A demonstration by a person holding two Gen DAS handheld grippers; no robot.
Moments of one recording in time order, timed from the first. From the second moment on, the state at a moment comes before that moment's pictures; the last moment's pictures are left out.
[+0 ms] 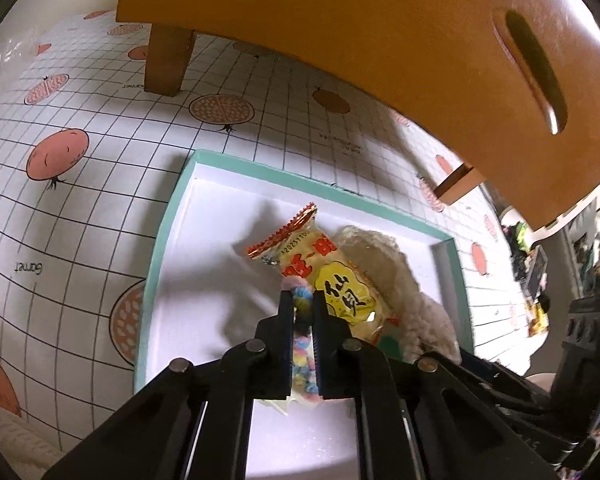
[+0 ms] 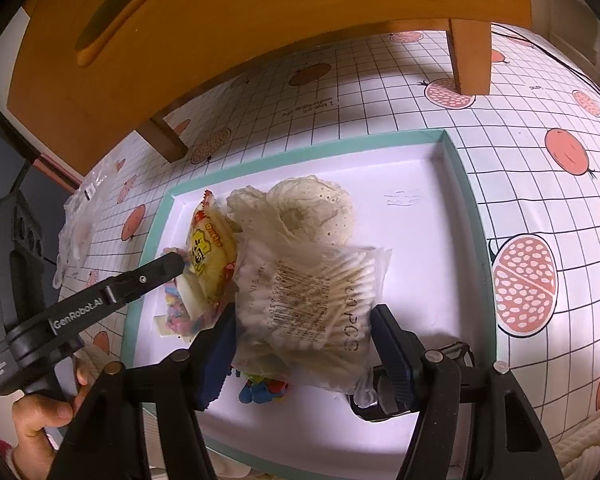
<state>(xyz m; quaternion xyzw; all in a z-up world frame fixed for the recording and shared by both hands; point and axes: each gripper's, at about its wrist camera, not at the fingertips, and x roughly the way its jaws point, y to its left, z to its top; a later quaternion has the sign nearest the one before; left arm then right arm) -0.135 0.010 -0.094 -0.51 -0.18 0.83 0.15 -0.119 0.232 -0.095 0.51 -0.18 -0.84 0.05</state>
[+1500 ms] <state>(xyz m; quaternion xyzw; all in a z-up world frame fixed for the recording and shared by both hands) -0.093 -0.020 0.067 -0.33 -0.22 0.89 0.23 -0.087 0.245 0.025 0.40 -0.17 -0.90 0.03</state>
